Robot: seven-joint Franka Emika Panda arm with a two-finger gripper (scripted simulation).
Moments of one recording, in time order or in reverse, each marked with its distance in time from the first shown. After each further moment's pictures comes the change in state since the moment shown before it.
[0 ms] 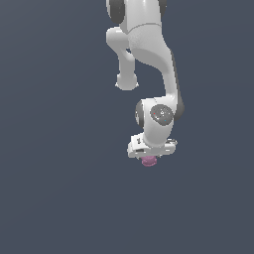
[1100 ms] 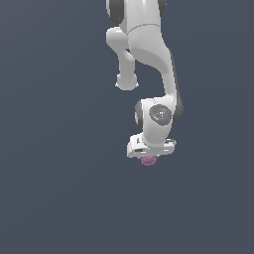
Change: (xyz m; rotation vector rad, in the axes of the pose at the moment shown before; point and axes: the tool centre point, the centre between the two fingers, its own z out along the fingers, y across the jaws) arm -0.002 0.003 0.002 0.000 0.001 0.000
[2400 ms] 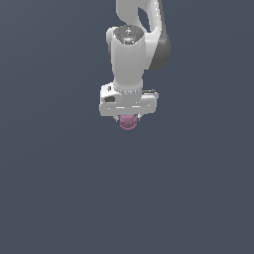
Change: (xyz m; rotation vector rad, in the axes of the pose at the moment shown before) arm -0.083 0.089 -0.180 0.001 0.001 0.001
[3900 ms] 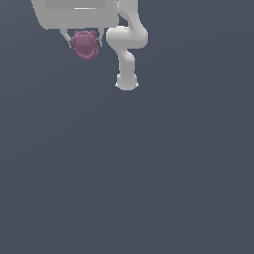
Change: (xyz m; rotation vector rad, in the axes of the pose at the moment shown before) arm -0.098 0.117 -0.237 -0.001 0.001 0.001
